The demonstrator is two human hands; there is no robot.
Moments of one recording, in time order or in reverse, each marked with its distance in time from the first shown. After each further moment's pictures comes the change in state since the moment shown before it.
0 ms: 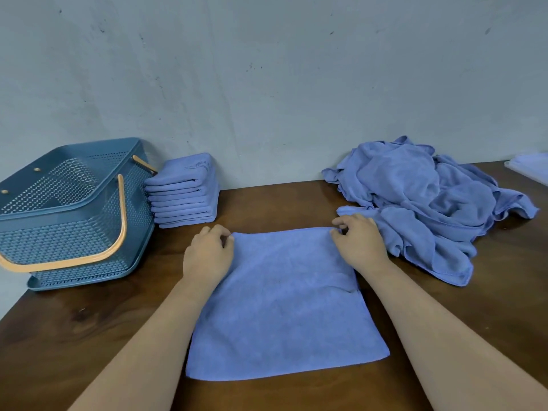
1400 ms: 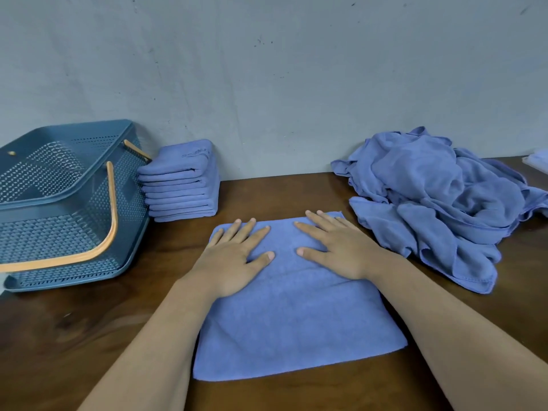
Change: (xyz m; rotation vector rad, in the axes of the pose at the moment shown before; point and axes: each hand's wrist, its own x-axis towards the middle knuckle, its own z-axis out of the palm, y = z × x) left_hand 0.008 0.001 0.021 0.257 -0.463 0.366; right_hand 0.007 -0.033 0.019 -0.365 -0.486 -0.415
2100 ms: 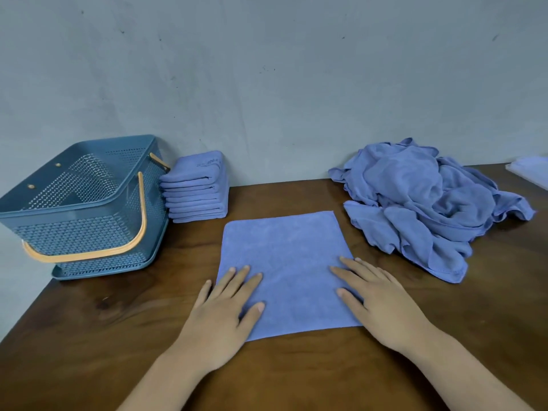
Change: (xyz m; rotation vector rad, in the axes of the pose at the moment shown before) left_hand -0.143 0.033 0.011 -0.030 0.057 -0.054; right_hand -0.153 -0.028 0.014 0.023 0.136 0.123
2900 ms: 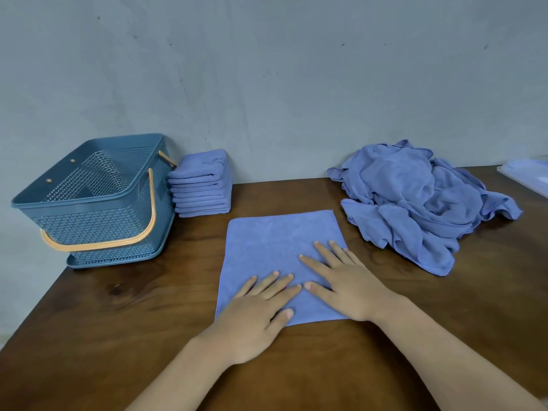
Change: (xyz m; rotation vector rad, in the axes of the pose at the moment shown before) left_hand -0.003 0.042 0.008 -0.013 -0.125 0.296; right_hand 0.034 -0.021 0.003 -0.075 -0.142 -0.155
